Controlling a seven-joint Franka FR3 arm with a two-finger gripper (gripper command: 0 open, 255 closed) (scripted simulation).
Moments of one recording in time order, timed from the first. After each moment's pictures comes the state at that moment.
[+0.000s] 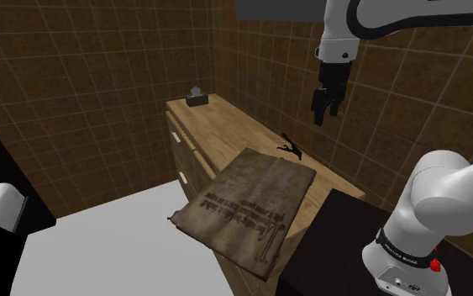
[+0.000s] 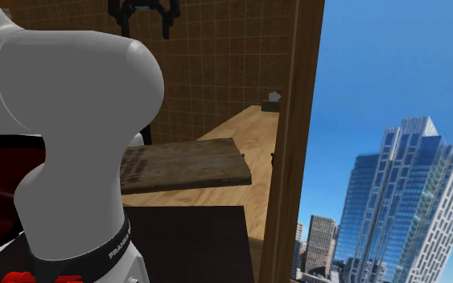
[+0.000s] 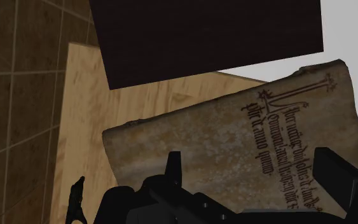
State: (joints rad) arm 0.00 -0.76 -0.06 -2.38 -0.03 1.55 0.09
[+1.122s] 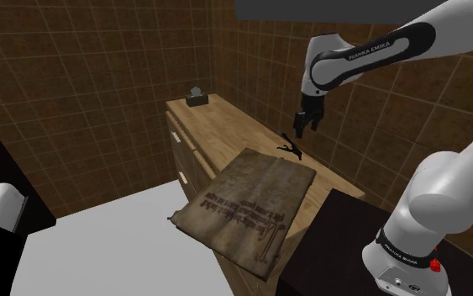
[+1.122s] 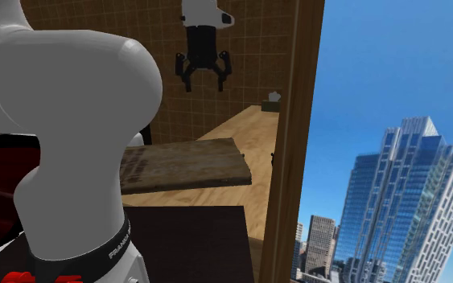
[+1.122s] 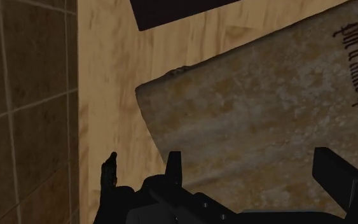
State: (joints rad) arm -0.09 -0.43 -0.23 -2.48 -0.15 2.06 -0.01
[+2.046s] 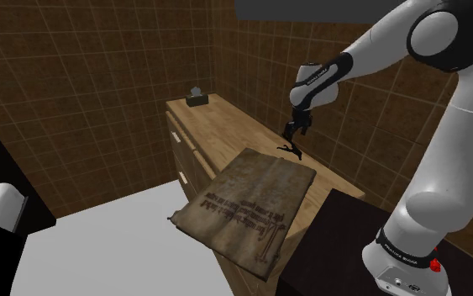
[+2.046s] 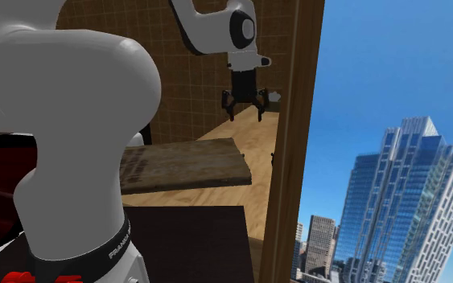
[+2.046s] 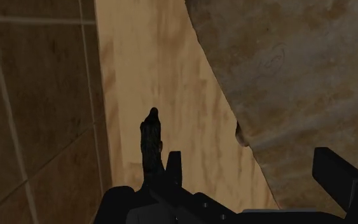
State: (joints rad) arm -0.14 0.07 -0.37 -2.28 -0.03 2.43 -0.17
